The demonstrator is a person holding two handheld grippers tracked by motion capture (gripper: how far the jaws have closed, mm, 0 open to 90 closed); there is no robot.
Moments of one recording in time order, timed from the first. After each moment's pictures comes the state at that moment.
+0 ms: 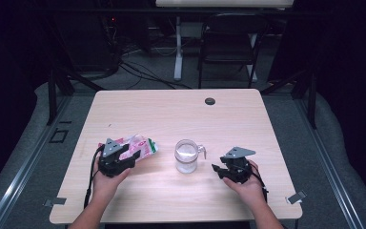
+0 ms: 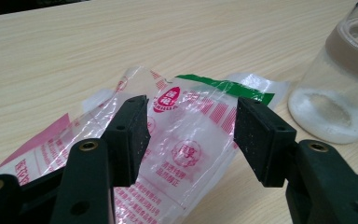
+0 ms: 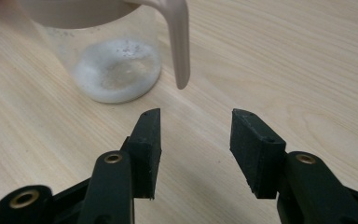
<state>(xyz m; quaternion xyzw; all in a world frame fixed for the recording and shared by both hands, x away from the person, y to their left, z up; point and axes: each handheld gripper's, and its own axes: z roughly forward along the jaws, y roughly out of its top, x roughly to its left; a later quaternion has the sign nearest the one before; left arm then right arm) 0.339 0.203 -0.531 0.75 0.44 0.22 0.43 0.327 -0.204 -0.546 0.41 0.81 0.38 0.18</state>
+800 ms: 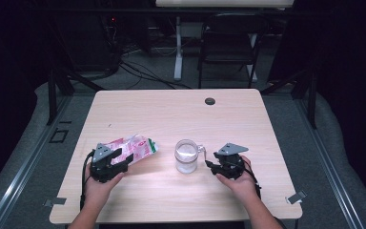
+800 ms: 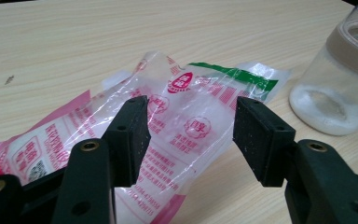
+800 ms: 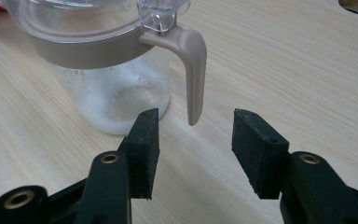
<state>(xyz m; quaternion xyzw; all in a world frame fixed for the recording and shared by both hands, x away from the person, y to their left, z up) 0.319 0.227 -0.530 0.73 0.47 0.22 0.44 0.338 -0.183 -0.545 0.38 0.81 0.39 0.19</state>
